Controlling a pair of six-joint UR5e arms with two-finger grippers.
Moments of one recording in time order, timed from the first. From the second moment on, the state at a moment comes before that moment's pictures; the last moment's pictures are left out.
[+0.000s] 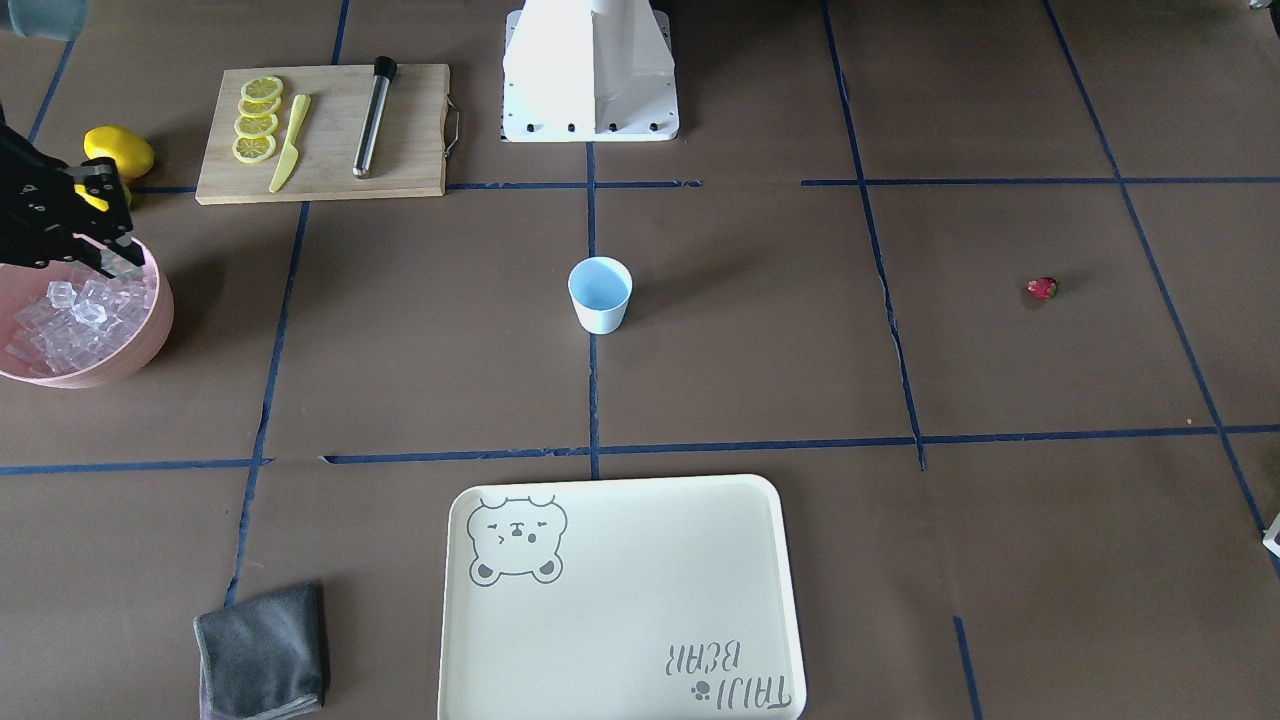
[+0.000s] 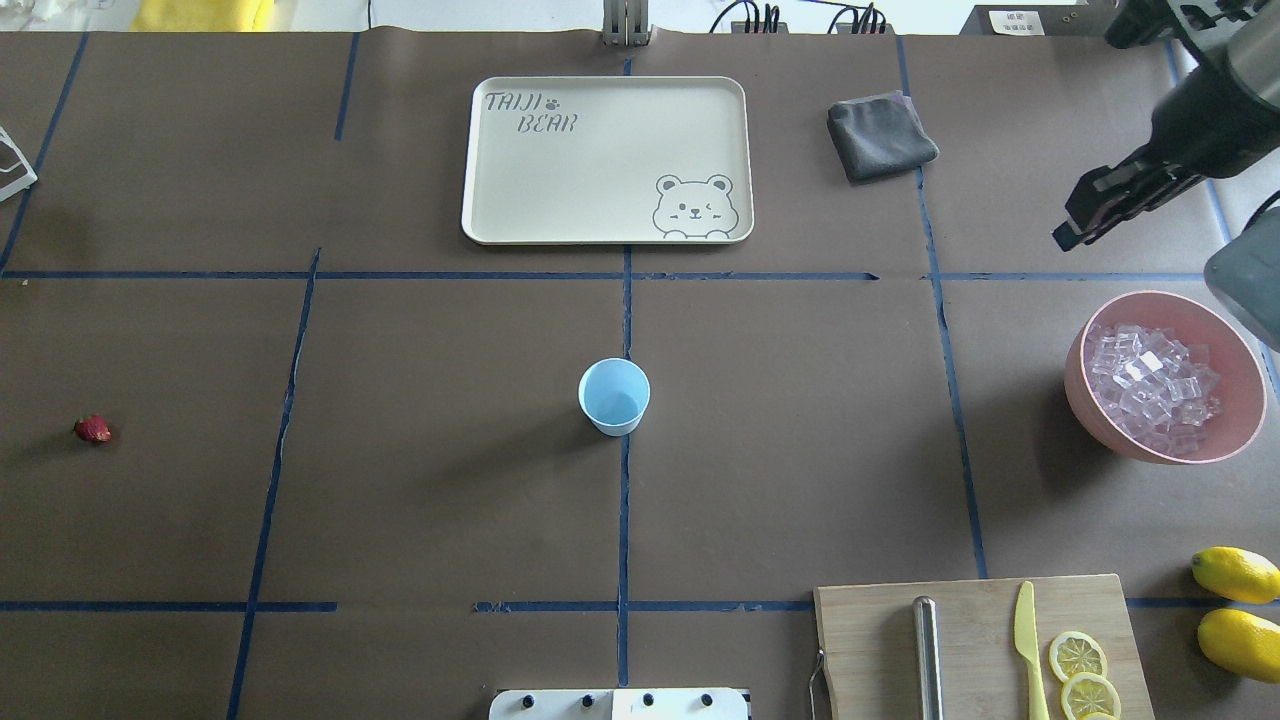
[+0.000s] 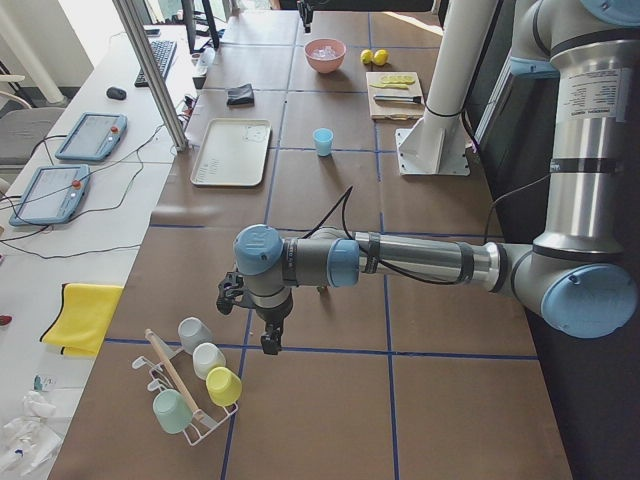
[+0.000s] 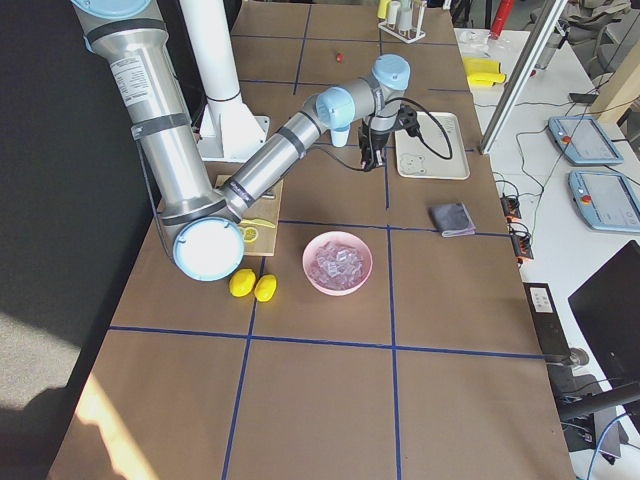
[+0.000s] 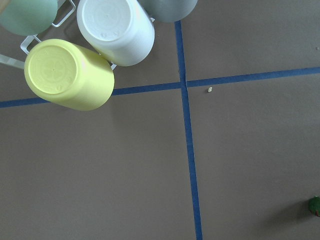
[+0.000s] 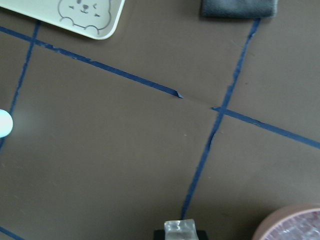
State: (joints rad) left arm -1.57 -1.56 -1.67 -1.47 -2.33 0.12; right arm 1.09 -1.19 2.02 -1.92 2.41 0.34
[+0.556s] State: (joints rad) left arm -1.57 -1.56 -1.66 -1.47 -2.33 0.11; right arm 0.74 -0.96 1.87 -1.69 2.17 0.88
